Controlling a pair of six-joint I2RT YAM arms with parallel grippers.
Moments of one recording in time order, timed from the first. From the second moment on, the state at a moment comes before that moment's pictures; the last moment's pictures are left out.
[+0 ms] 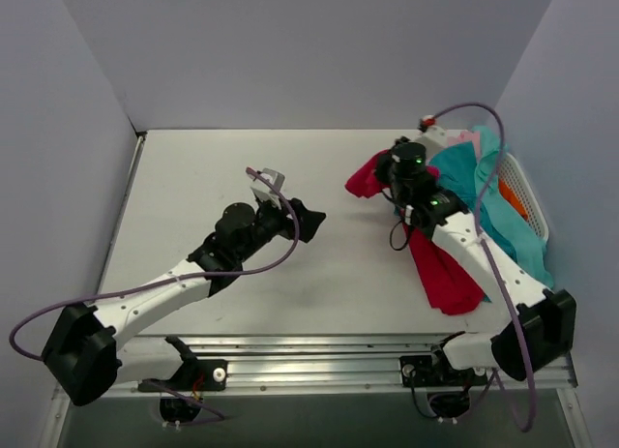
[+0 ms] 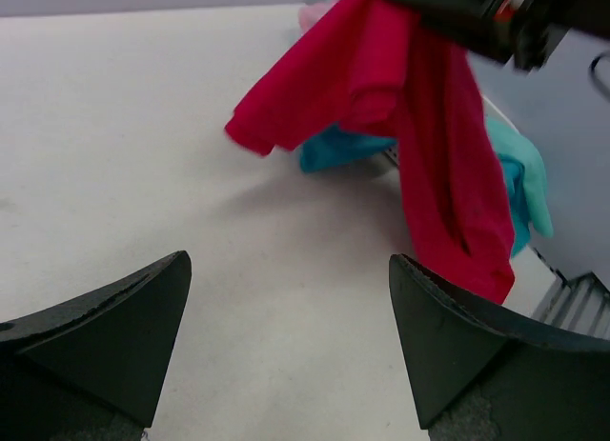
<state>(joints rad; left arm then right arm) -0.76 1.26 0.79 0.39 0.01 -0.42 0.40 1.30 1.15 -0.18 0.41 0.71</state>
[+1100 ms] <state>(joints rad) -0.50 0.96 0.70 -0.20 -0.54 -0.60 0.73 1.59 0.92 -0.08 0.49 0.76</state>
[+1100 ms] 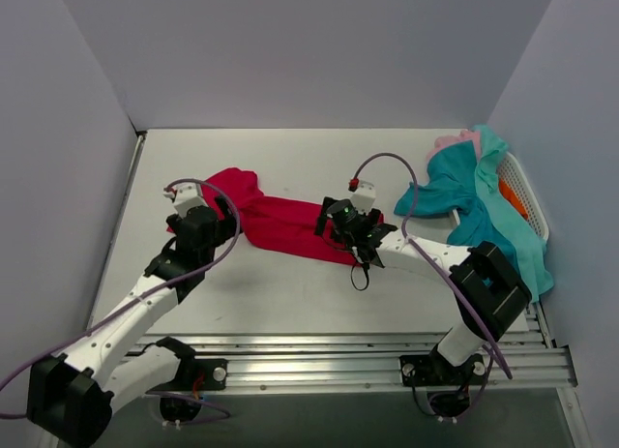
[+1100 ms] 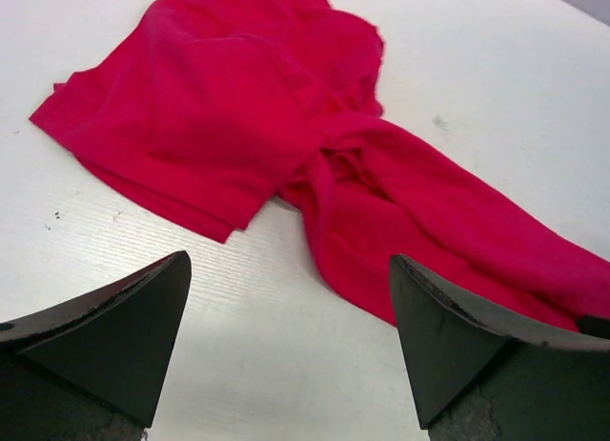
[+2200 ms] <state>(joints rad) -0.34 1.59 0.78 0.11 -0.42 -0.62 0.75 1.57 0.82 0.01 0.43 0.78</state>
